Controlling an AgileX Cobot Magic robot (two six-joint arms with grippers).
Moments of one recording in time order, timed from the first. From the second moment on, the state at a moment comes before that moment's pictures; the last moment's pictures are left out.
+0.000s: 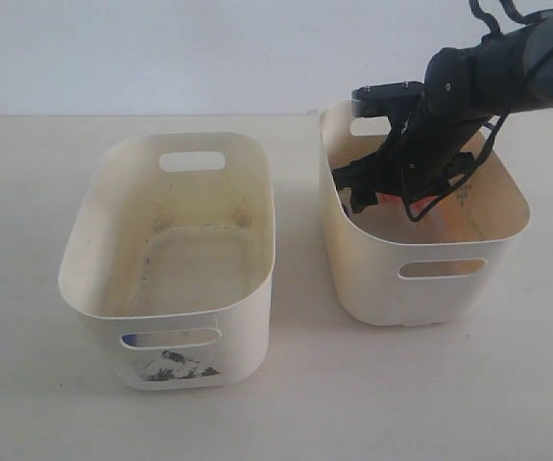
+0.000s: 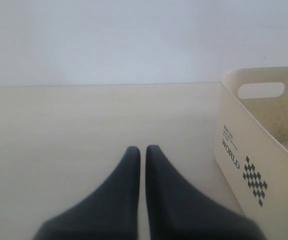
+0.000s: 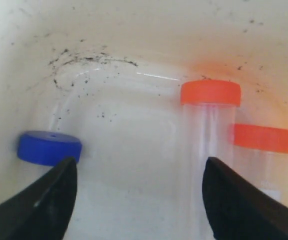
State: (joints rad) left arm -0.02 0.00 0.00 -0.05 0.23 0.04; right arm 0.23 2.05 -1.37 0.05 0.52 0.05
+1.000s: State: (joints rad) left arm -0.02 0.00 0.00 -0.05 0.23 0.04; right arm 0.23 2.05 -1.37 0.29 0.62 -0.07
